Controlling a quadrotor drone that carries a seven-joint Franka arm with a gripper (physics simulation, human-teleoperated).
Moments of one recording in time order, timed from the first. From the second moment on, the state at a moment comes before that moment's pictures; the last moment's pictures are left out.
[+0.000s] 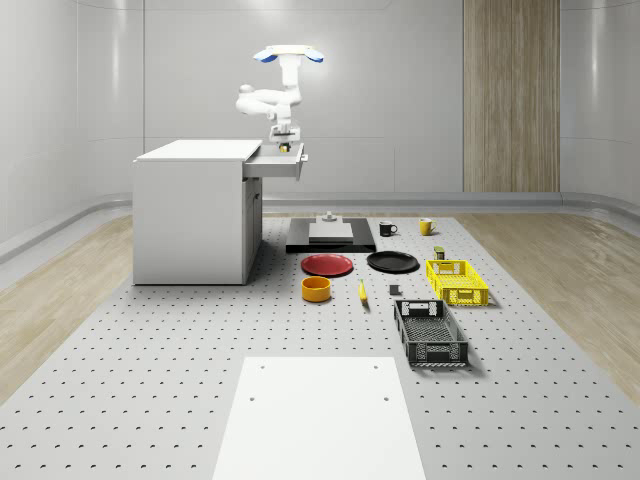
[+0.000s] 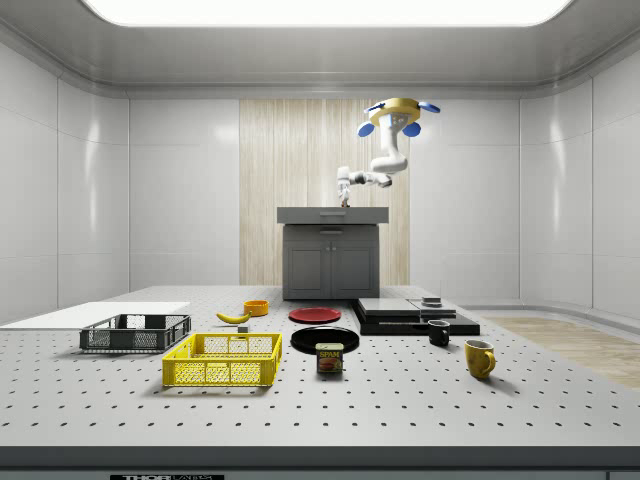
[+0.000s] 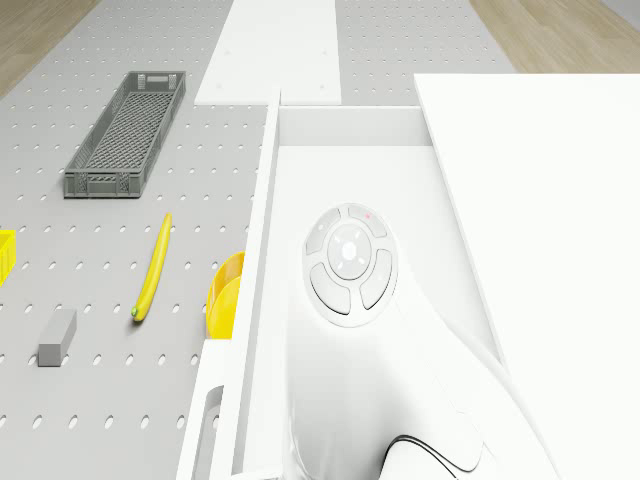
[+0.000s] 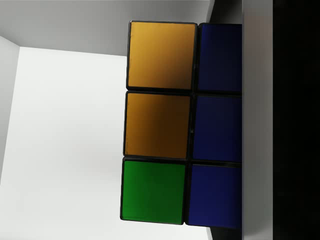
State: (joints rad) arm -1.22 -1.65 1.24 -2.79 -1.82 1.77 1.56
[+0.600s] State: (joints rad) arm -1.25 -1.60 1.11 -2.73 -1.96 1.79 1.56
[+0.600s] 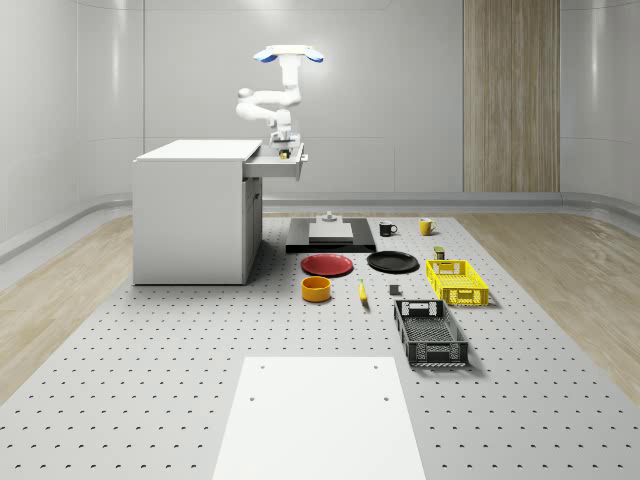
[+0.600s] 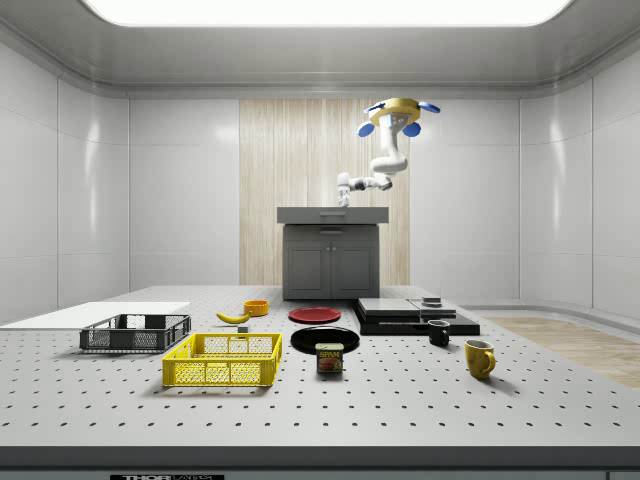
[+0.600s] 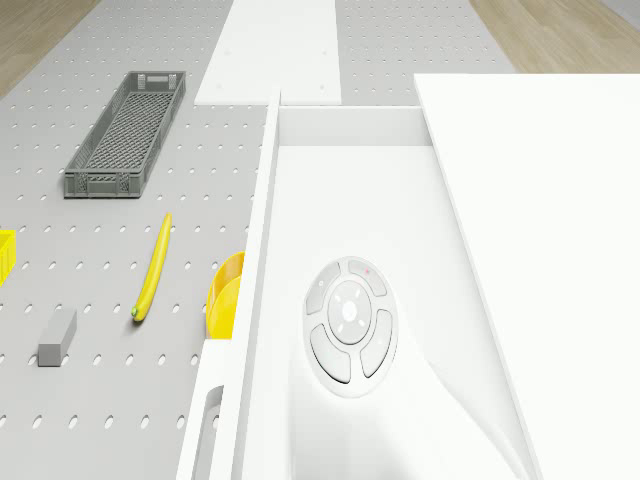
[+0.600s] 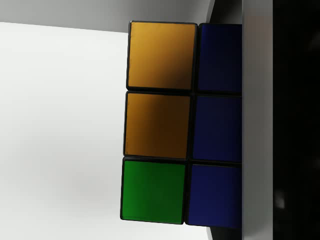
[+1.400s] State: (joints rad) arm -1.22 -1.56 1.16 -2.76 -1.95 1.72 1.65
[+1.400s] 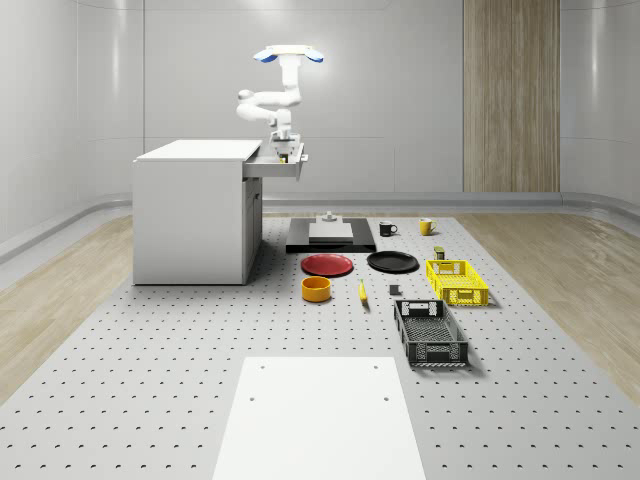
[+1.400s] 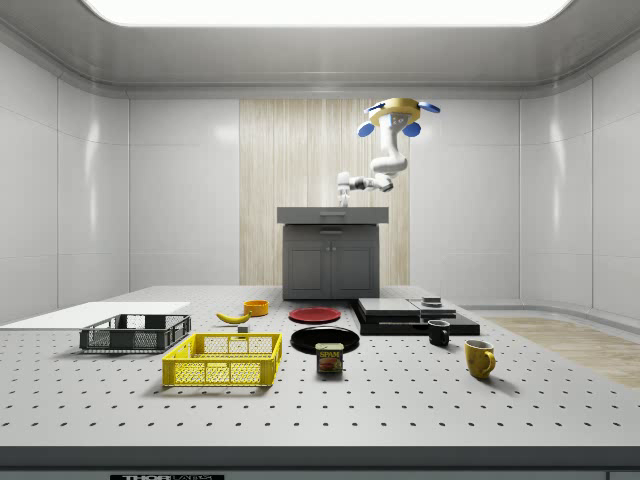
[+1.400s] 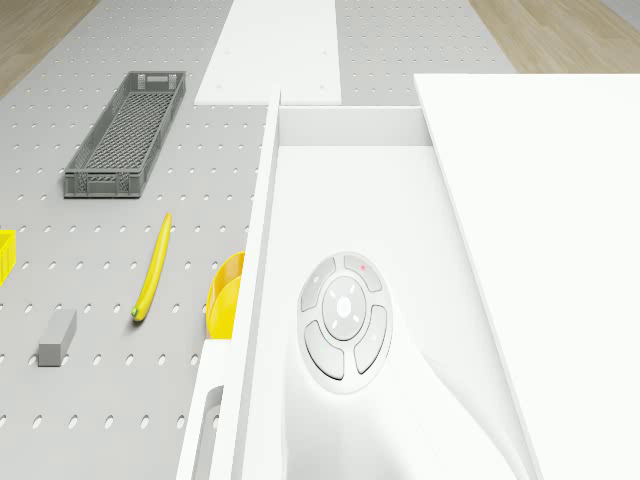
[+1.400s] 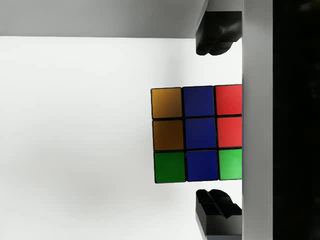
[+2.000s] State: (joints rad) arm -1.21 -1.56 1.24 -2.80 -1.89 1.67 1.66
